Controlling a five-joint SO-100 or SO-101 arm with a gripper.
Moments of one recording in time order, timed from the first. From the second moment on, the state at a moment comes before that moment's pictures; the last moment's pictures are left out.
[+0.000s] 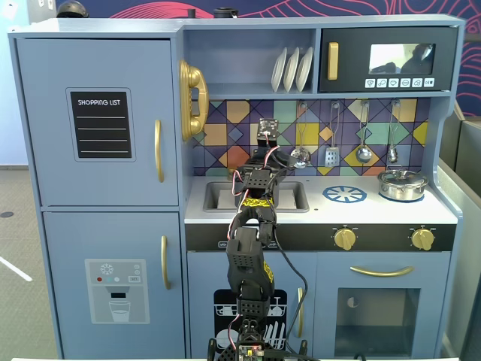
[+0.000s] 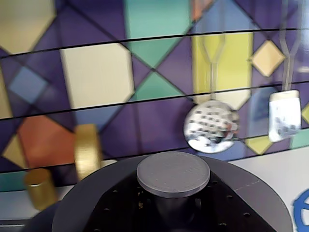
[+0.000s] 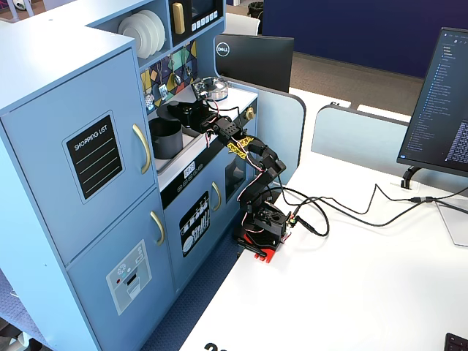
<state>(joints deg) 9.1 121.8 101.7 12.8 -90.3</state>
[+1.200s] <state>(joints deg) 3.0 119.1 103.1 9.7 -93.1</state>
